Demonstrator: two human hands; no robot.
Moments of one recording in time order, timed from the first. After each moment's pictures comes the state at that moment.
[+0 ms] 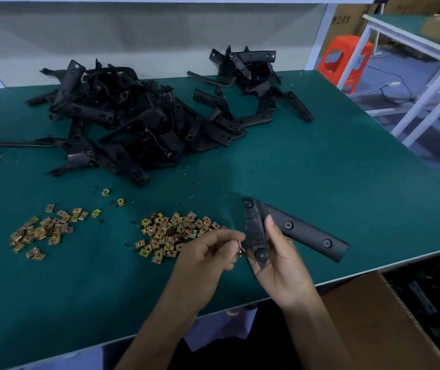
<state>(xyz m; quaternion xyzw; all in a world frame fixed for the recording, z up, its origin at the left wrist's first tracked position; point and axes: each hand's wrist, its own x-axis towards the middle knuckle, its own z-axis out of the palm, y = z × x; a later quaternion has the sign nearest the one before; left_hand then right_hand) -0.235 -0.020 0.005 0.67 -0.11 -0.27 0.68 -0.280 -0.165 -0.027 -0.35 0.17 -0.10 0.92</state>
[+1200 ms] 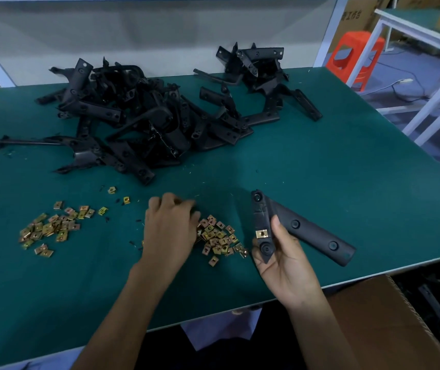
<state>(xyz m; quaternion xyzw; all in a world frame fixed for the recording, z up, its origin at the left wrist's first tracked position) -0.157 -0.007 -0.015 0.96 -0.21 0.02 0.19 -0.277 -0.166 -0.030 -0.28 0.18 -0.13 0.93</state>
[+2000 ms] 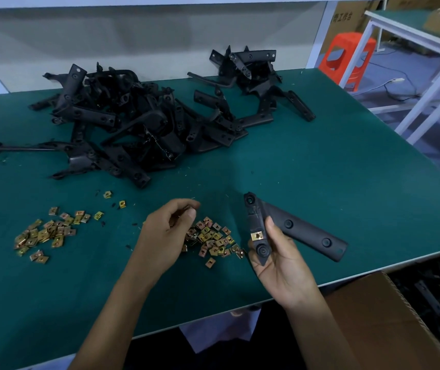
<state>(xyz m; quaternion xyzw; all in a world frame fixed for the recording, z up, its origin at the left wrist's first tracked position) -0.164 0.009 -0.012 0.81 -0.17 -0.10 0.55 -0.278 -0.166 -0.031 -0.29 0.20 -0.11 0.93</state>
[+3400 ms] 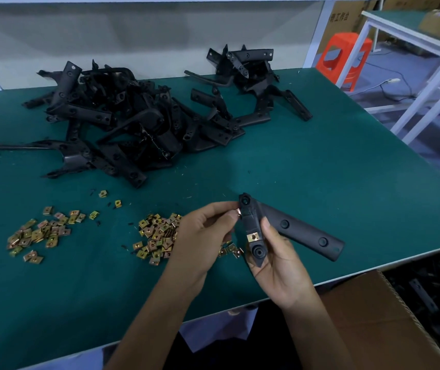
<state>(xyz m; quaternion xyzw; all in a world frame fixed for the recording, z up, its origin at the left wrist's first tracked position) -0.209 -0.047 0.019 0.64 -0.08 -0.23 0.72 -0.279 -0.167 -0.031 -0.31 0.20 -0.10 0.92</state>
